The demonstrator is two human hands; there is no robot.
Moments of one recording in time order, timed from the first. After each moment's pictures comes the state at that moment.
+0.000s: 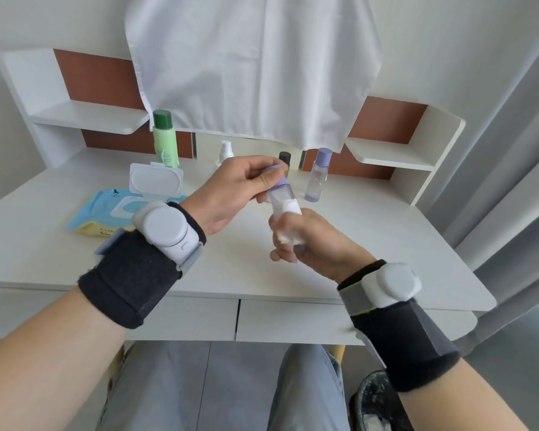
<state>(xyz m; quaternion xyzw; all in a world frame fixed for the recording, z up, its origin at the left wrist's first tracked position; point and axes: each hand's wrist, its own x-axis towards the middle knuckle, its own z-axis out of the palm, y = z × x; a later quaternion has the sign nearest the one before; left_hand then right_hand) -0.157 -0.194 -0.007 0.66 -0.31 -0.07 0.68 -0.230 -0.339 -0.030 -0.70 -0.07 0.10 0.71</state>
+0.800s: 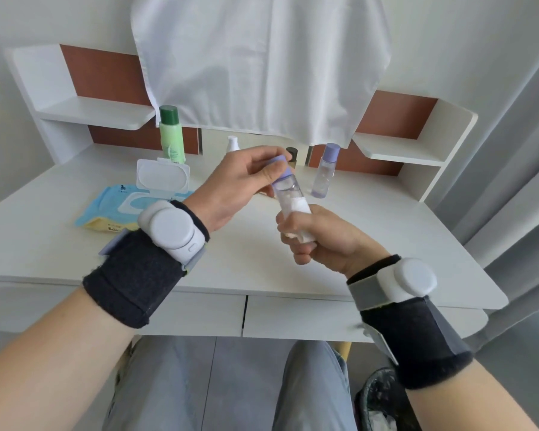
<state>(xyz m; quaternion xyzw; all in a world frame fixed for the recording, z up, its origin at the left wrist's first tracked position) -0.157 -0.188 -0.007 0.65 -0.32 -0.05 0.69 -0.233 -0.339 -0.021 -0.71 -0.03 0.15 0.69</state>
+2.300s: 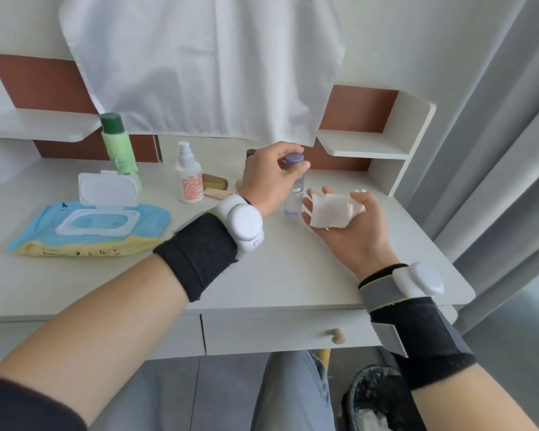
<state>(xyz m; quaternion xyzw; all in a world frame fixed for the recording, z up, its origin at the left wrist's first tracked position) -0.128 -0.314 -0.019 0.77 -0.26 0.16 0.57 -0.219 -0.448 -0.054 -0.32 0.07 -0.06 0.94</state>
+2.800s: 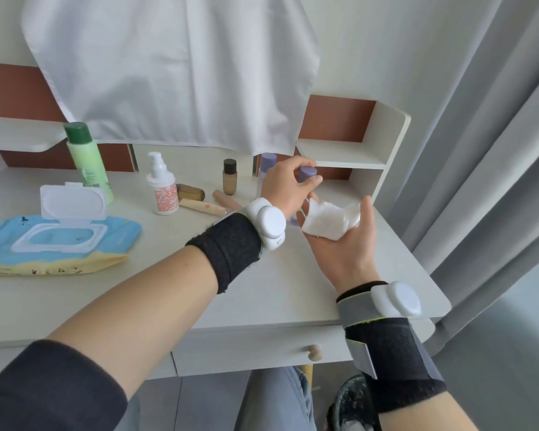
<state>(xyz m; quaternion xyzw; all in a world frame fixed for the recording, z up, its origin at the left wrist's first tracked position) -0.117 -0.387 -0.027 0.77 -0.29 0.10 0.56 -0.218 -0.468 -0.062 -0.27 0.04 -0.12 0.96</state>
